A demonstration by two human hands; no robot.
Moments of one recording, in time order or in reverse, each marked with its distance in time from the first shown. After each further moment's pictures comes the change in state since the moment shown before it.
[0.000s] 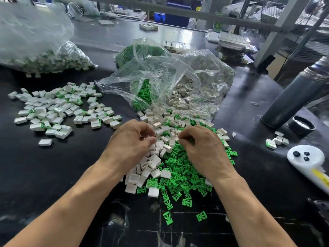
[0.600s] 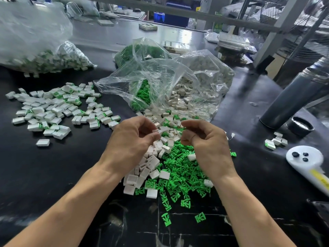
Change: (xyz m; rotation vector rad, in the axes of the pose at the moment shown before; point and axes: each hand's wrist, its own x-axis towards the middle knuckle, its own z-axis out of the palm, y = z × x) left_hand -0.005 0.010 -0.001 -0.237 0.047 0.067; right_hand 0.001 -0.004 -0.002 0.836 0.100 0.204
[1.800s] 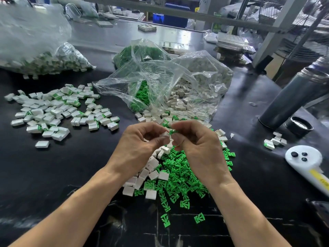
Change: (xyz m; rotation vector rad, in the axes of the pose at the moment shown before) left_hand -0.004 0.008 0.012 -0.347 -0.122 0.006; right_hand -0.009 0.000 0.009 -0.032 -0.126 -0.174
